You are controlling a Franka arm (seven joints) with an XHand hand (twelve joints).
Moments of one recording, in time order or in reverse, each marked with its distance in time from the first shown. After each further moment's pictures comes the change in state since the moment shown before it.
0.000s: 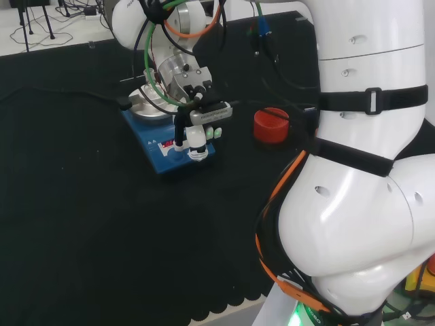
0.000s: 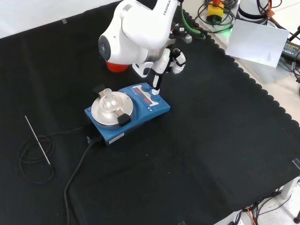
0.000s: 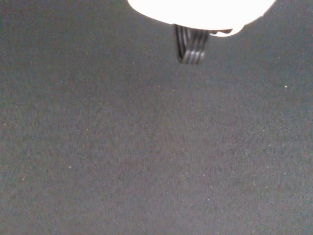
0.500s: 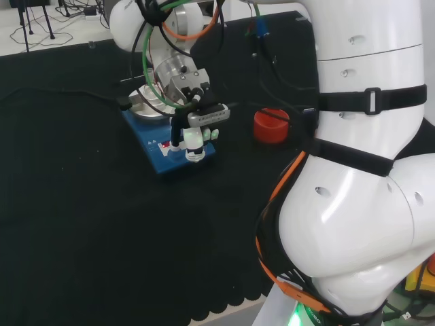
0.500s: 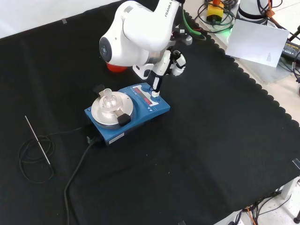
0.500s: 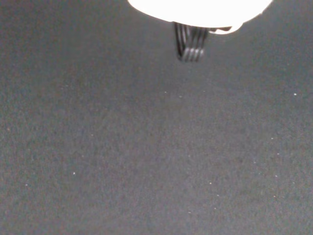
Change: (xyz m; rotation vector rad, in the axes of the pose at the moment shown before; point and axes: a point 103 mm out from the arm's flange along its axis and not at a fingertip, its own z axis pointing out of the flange) arm 0.007 0.005 0.000 -0.012 -0.008 -0.007
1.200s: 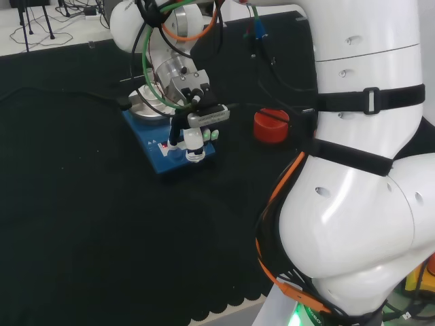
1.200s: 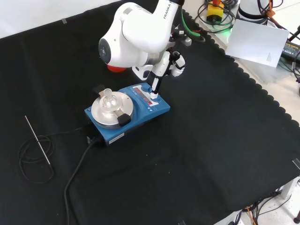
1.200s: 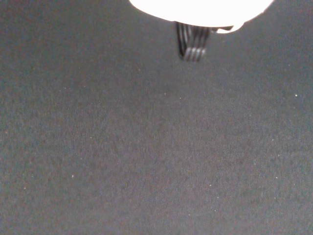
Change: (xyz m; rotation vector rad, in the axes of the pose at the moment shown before) arm -0.003 0.003 0.000 0.008 0.007 0.007
